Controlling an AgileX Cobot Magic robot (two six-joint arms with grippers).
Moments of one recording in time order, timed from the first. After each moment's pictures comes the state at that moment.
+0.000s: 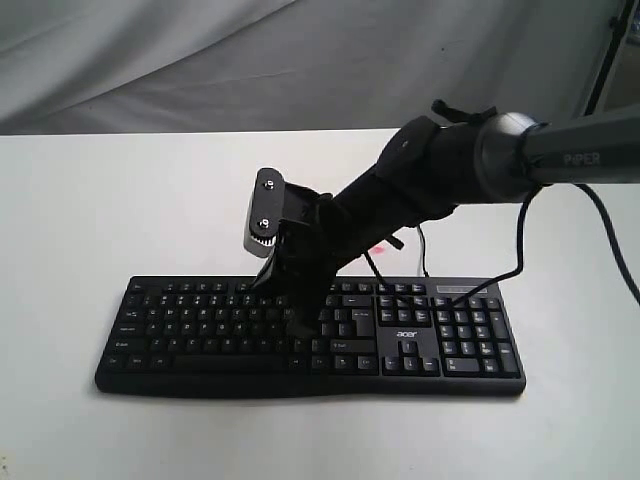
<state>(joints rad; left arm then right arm) 0.01 0.00 -0.01 -0.10 0.22 0.09 0.29 2.11 -1.36 0.96 0.67 -1.71</state>
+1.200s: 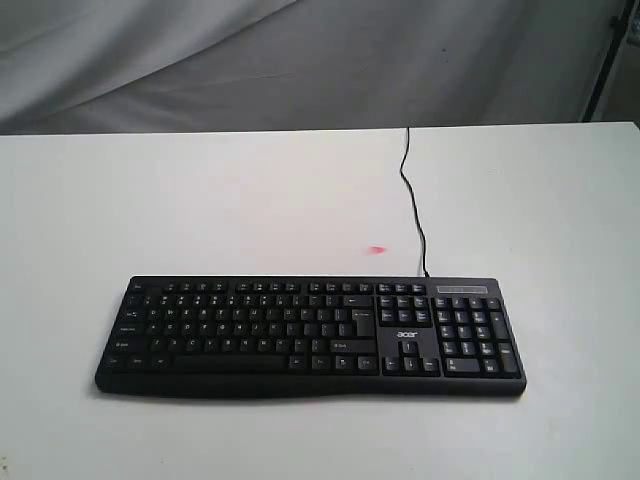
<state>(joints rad) 0.01 0.00 -0.01 -0.10 0.22 0.09 0.29 0.91 -1.05 1.25 0.65 -1.46</state>
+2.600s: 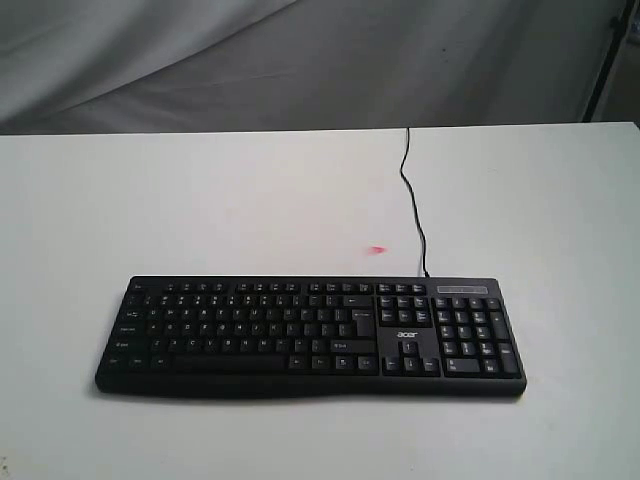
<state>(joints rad) 0.01 0.00 -0.01 -0.10 0.22 0.09 0.02 0.15 -1.04 -0.05 0.56 -0.26</state>
